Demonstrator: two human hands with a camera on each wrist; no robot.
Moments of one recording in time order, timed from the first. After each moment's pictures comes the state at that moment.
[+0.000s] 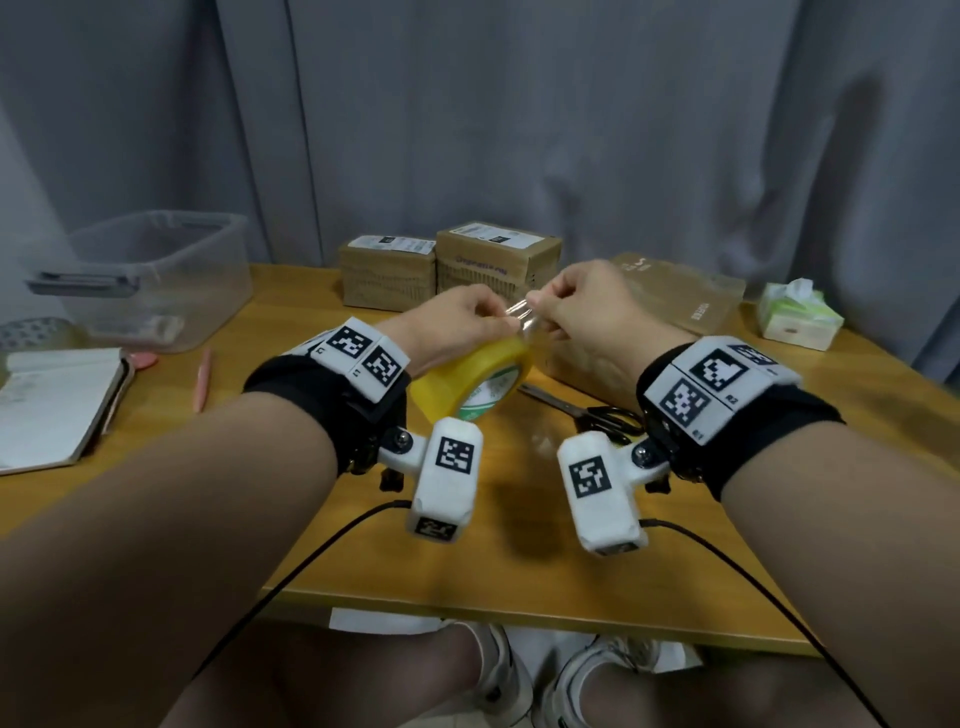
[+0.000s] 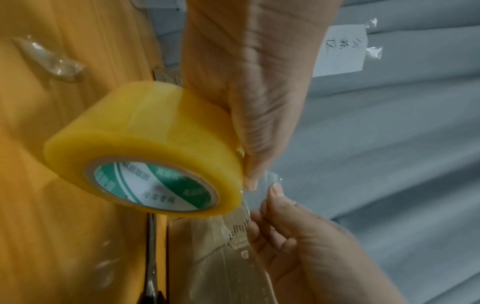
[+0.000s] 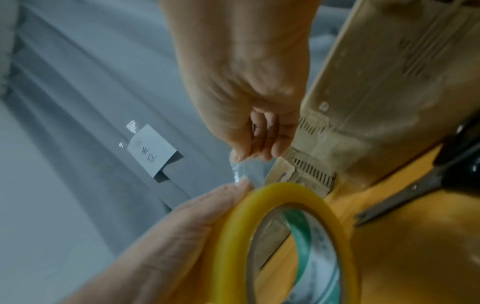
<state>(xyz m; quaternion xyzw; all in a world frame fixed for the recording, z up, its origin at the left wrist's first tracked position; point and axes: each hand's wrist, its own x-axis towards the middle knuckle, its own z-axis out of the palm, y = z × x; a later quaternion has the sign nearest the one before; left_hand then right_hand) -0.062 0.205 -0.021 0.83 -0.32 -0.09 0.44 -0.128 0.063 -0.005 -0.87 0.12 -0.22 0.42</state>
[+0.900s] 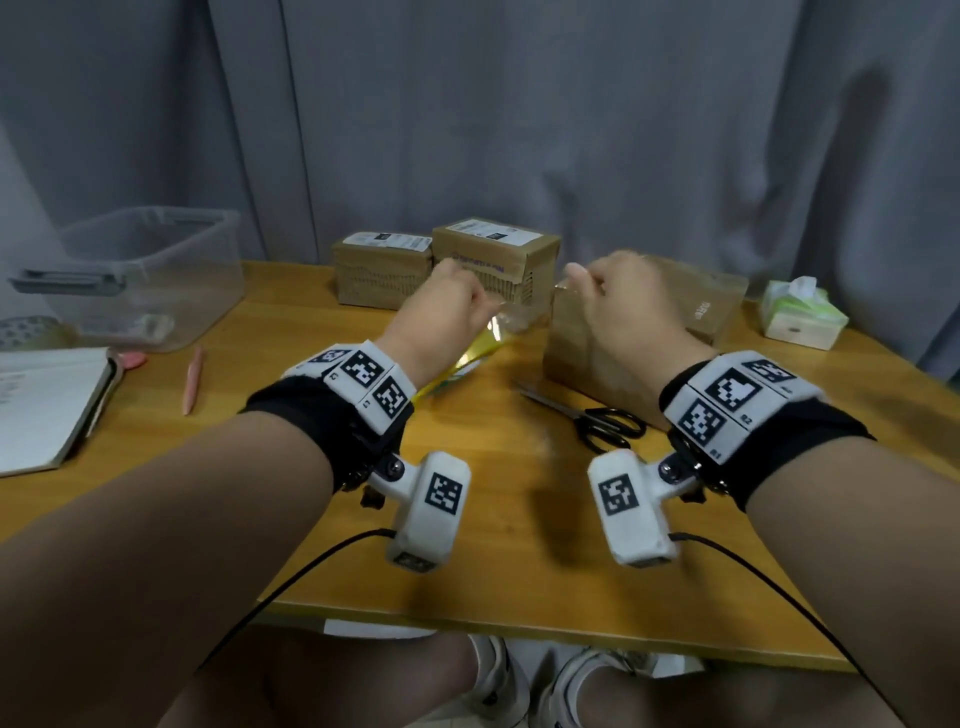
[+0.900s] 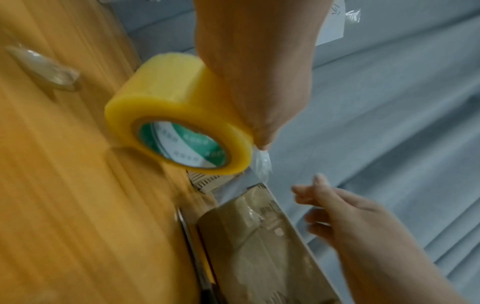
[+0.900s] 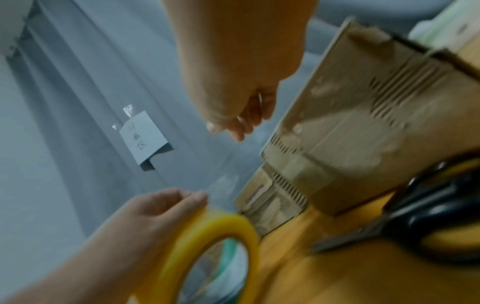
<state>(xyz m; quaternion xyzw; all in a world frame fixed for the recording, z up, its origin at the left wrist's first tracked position) -0.051 0.199 -0.032 0.88 -0.34 0.15 0.30 -0.135 0.036 -0.009 -0.93 0.12 -0.28 0.19</state>
